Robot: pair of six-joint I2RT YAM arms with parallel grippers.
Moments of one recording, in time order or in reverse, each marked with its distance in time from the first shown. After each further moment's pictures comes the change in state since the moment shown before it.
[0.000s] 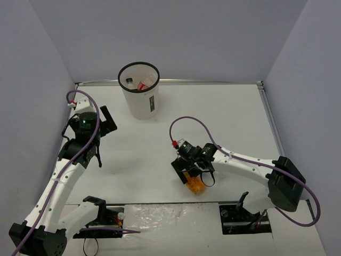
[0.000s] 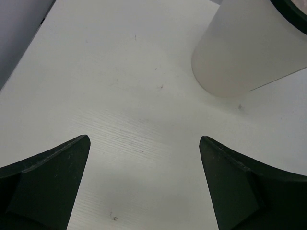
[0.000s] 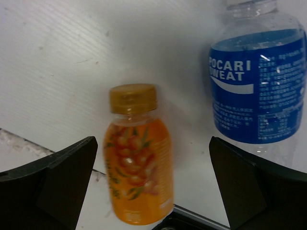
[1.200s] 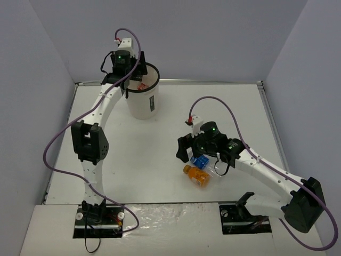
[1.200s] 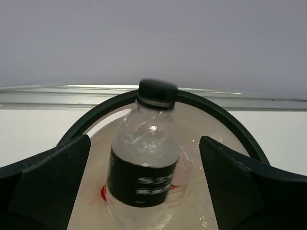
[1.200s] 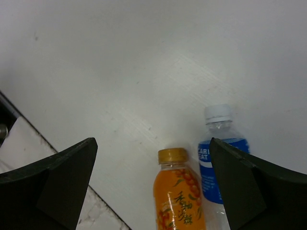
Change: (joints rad) left arm 0.000 1.167 1.127 0.236 0.306 0.223; right arm -0.284 -0.252 -0.049 0.371 -0.291 -0.119
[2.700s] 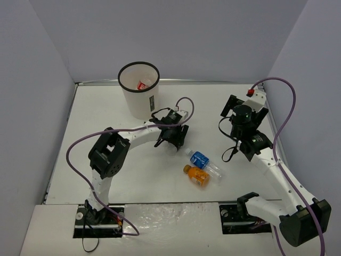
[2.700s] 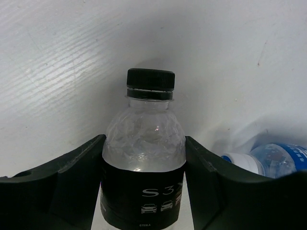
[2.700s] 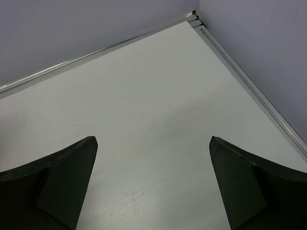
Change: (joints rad) left arm -0.476 -0.093 -0.661 -0.085 0.181 -0.095; right arm -0.312 -0.105 0.085 0.138 0.875 0.130
